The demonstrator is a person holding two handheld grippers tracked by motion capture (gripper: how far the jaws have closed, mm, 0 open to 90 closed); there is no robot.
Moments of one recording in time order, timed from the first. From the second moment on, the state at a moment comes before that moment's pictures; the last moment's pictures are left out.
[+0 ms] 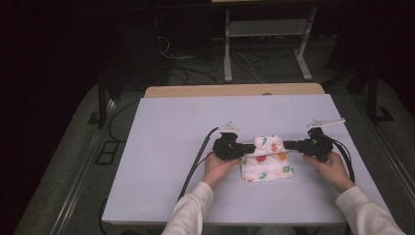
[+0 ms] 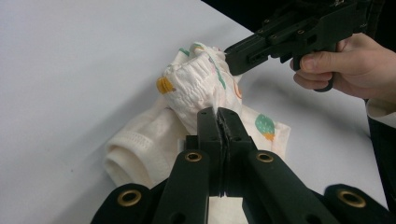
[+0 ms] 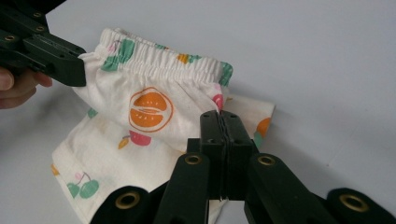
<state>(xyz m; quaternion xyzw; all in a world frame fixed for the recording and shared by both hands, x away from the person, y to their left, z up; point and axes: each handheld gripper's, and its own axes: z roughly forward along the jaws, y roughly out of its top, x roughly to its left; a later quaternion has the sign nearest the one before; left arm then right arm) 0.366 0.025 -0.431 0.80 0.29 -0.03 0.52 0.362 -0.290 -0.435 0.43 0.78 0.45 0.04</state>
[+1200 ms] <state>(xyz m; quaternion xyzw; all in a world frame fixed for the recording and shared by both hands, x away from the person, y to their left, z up) 0.353 0.027 -0.442 0.85 0.24 -0.03 0.47 0.350 -0.296 -0.430 0.44 0.77 0.46 -0.02</state>
